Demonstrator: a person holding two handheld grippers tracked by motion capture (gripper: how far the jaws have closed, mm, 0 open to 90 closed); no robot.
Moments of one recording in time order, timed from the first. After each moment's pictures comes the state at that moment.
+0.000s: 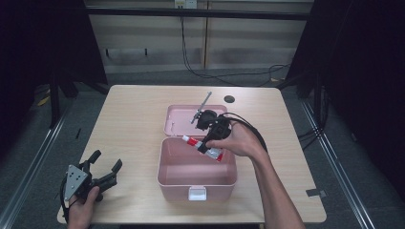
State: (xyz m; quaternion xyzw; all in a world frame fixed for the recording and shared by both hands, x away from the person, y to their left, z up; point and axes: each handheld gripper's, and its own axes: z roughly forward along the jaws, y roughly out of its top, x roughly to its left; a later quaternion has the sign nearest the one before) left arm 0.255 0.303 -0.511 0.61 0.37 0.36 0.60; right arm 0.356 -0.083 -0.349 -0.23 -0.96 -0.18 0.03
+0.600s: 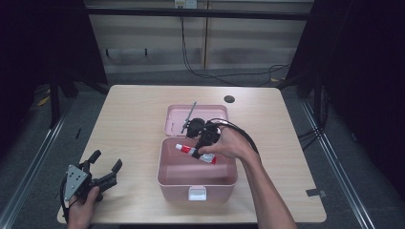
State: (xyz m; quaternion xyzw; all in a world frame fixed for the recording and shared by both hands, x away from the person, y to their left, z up) left arm 0.255 0.303 -0.511 0.61 0.37 0.36 0.60; right arm 0.361 -0.057 -0.378 -0.17 -0.97 -0.15 0.03
